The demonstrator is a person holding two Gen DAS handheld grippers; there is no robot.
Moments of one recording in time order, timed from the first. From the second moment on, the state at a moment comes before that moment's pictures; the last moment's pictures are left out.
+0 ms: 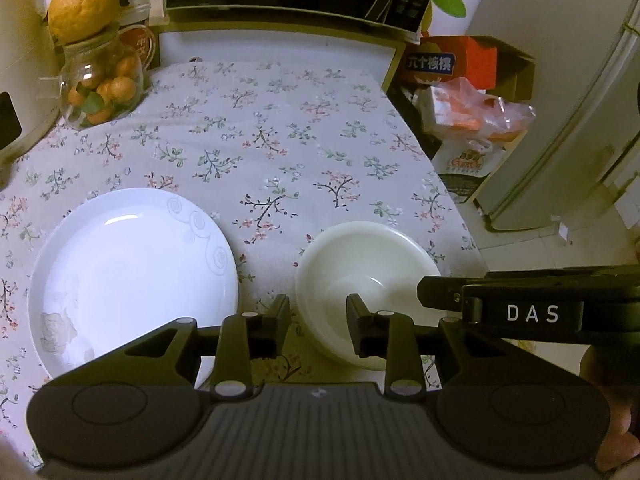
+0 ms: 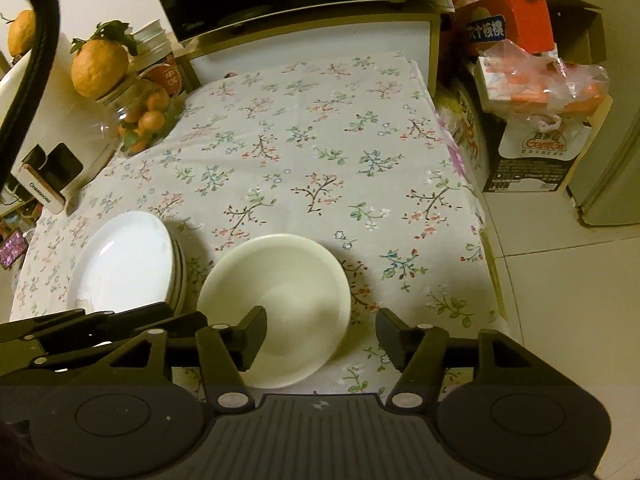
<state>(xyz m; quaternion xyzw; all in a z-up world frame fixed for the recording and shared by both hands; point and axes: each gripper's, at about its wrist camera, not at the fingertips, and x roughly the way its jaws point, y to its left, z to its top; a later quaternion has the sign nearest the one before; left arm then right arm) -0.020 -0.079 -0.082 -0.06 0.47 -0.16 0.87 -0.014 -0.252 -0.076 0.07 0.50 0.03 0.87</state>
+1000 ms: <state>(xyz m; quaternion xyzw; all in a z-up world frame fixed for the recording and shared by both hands) 0.006 -0.080 -0.120 -0.07 0.51 -0.16 0.84 0.009 -0.260 -0.123 0.15 0.55 -0.01 0.82</state>
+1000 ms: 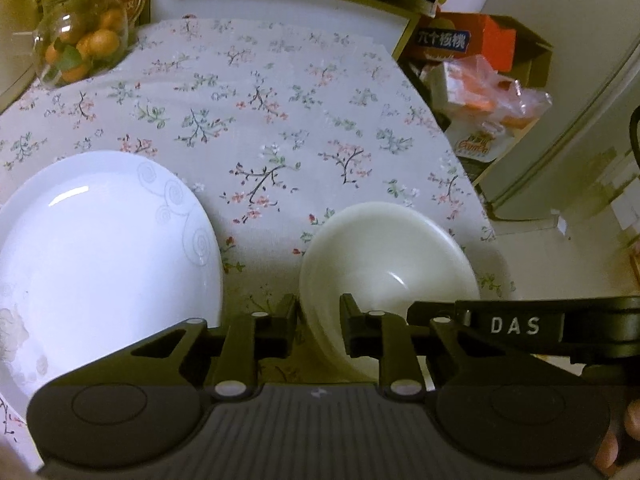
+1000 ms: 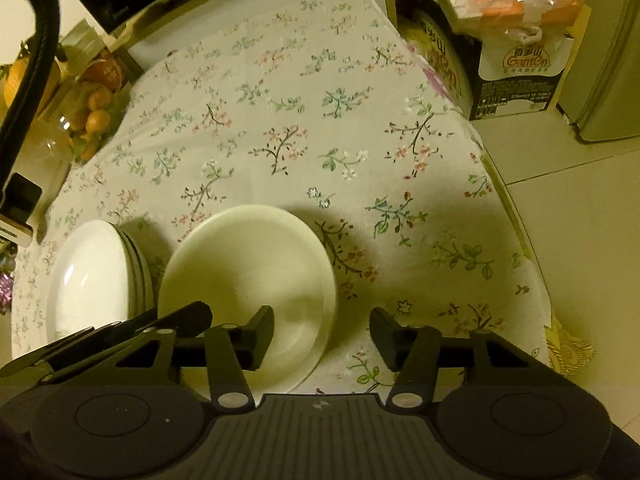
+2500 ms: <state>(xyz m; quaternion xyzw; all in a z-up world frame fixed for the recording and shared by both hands) -0.012 0.045 -0.065 -0.12 0.48 -0.02 0.87 0.019 -0.125 -0.068 0.07 0.47 0.14 0.87</state>
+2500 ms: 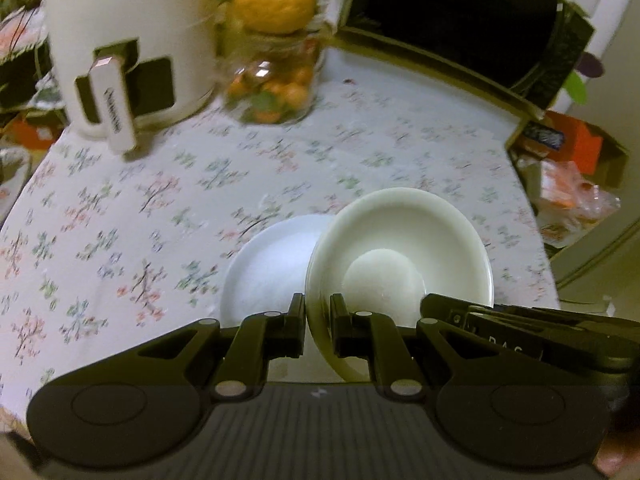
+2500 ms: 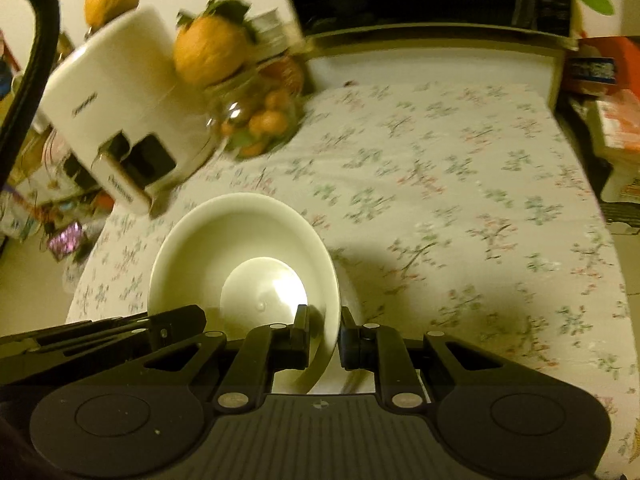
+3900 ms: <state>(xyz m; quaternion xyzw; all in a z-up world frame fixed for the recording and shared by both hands) -0.024 0.069 -0.070 -0.10 0.47 0.03 0.88 0.025 -0.109 -0.081 0.08 0.51 0.15 0.84</state>
